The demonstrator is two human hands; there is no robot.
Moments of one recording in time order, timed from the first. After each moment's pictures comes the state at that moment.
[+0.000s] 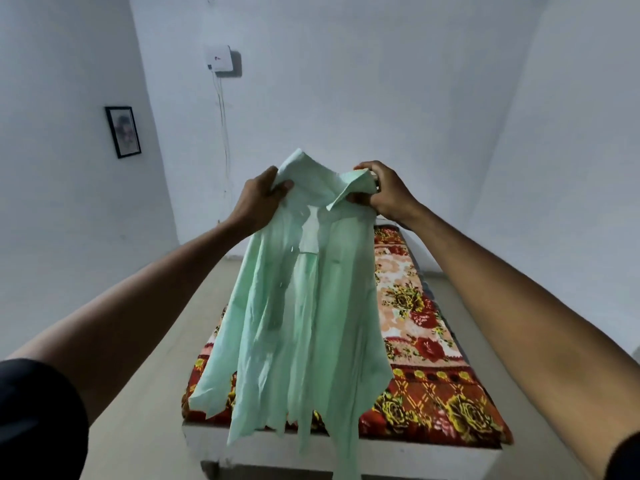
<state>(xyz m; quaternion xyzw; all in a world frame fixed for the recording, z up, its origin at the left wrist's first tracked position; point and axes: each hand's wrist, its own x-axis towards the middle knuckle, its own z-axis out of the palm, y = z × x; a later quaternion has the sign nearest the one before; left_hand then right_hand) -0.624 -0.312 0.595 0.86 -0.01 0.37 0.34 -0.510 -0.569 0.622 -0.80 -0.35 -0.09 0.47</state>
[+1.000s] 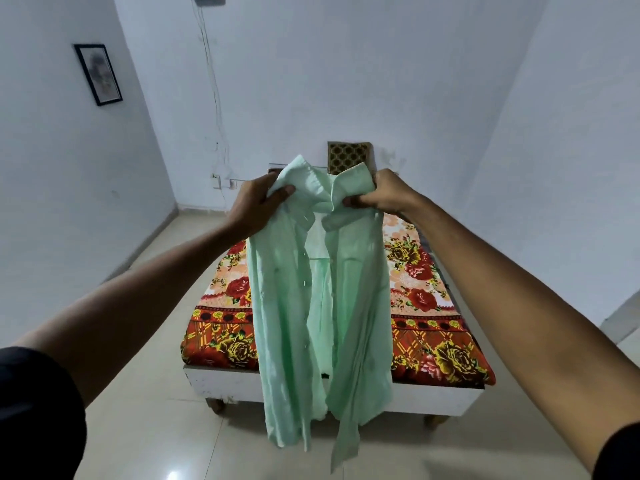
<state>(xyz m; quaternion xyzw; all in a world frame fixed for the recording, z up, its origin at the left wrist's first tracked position) -0.625 -0.355 0.492 0.87 -0.03 0.33 0.36 -0.509 -0.614 0.536 -0.85 -0.29 0.06 0.43</state>
